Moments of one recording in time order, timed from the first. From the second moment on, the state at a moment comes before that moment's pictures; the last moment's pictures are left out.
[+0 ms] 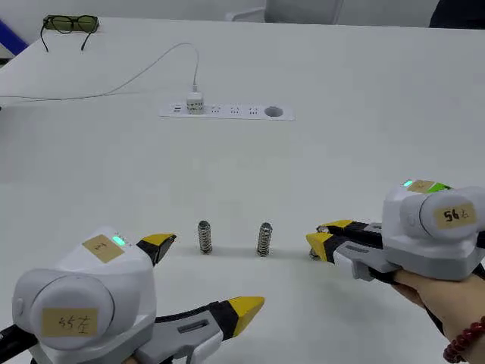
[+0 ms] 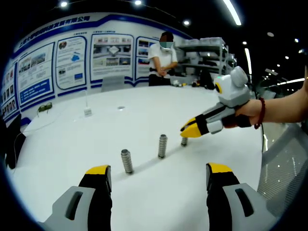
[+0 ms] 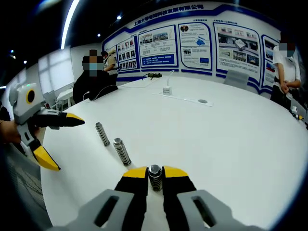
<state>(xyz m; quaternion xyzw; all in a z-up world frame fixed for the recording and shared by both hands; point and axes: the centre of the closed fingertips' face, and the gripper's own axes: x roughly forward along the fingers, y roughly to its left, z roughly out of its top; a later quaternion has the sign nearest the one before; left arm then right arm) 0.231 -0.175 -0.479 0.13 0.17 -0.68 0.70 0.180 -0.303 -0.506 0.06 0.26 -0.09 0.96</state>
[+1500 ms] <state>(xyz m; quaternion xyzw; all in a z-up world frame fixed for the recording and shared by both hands) 0.238 -0.152 -0.459 0.17 0.17 -0.67 0.71 0.139 -0.259 -0.456 0.08 0.24 -0.09 0.96</state>
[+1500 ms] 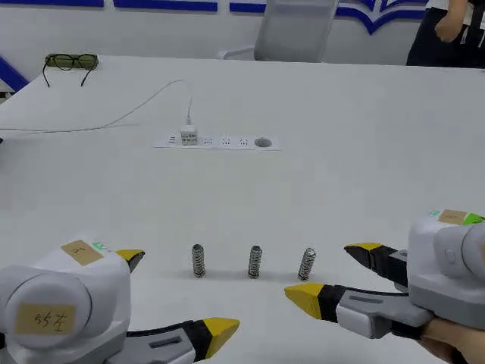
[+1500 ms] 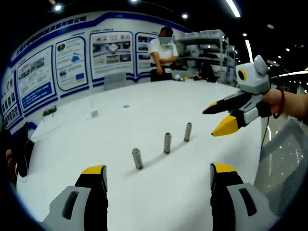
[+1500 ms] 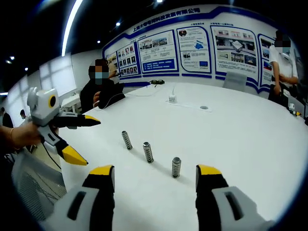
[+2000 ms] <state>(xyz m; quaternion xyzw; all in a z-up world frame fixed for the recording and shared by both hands) 0.232 -0.143 -0.455 0.18 0.17 -0.67 0.70 0.130 -0.241 -0.451 0.07 0.24 -0.07 0.97</state>
